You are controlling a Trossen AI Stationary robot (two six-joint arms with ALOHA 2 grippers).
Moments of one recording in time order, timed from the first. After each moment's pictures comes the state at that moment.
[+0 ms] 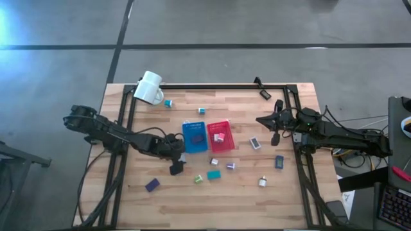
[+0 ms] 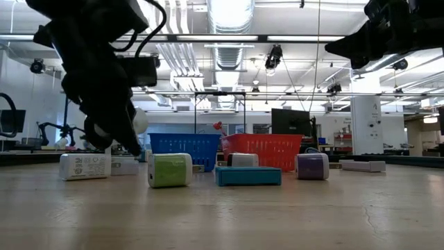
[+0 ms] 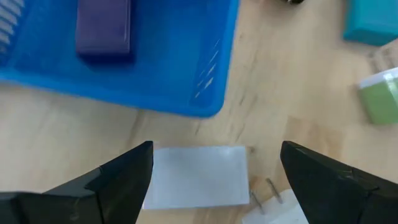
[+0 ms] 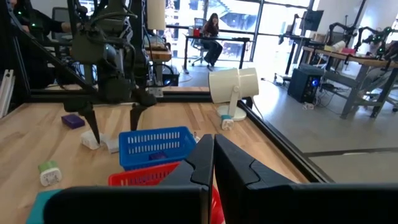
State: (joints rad) left arm -0.23 1.50 0.67 -0.25 -0.18 -0.51; right arm -0.25 0.41 0.26 0.10 -0.05 -0.05
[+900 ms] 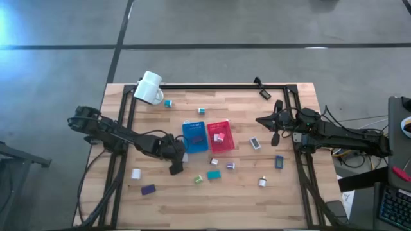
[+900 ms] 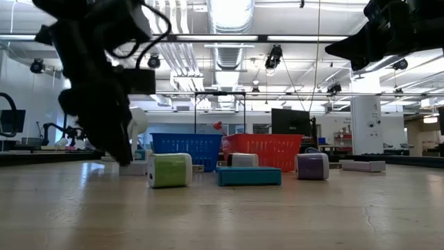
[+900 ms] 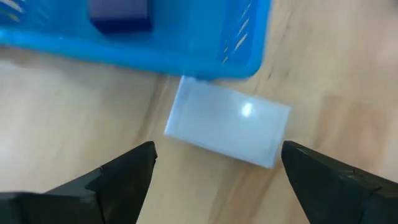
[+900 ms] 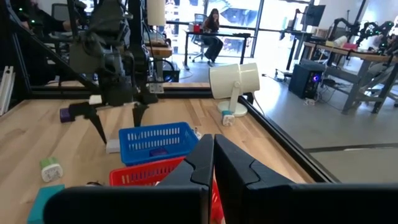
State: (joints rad) left arm -0.23 1.55 0.72 -0.37 -0.21 -0.52; right arm -0.25 0.41 0.26 0.08 -0.05 -0.05
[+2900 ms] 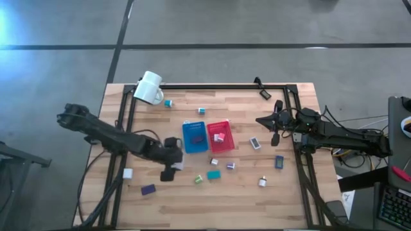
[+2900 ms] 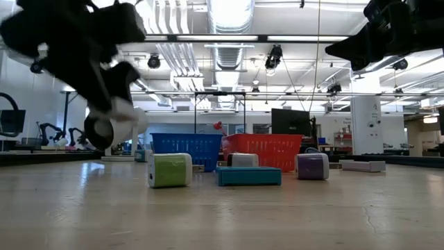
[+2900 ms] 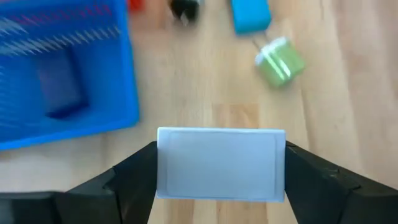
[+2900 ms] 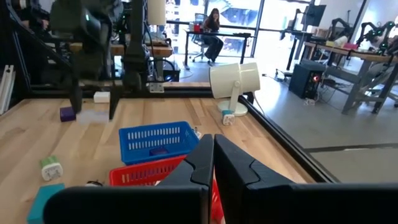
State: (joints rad) left arm -0.33 1.36 0.76 -0.41 -0.15 -0.26; right arm -0.25 0.41 0.26 0.08 -0.05 -0.05
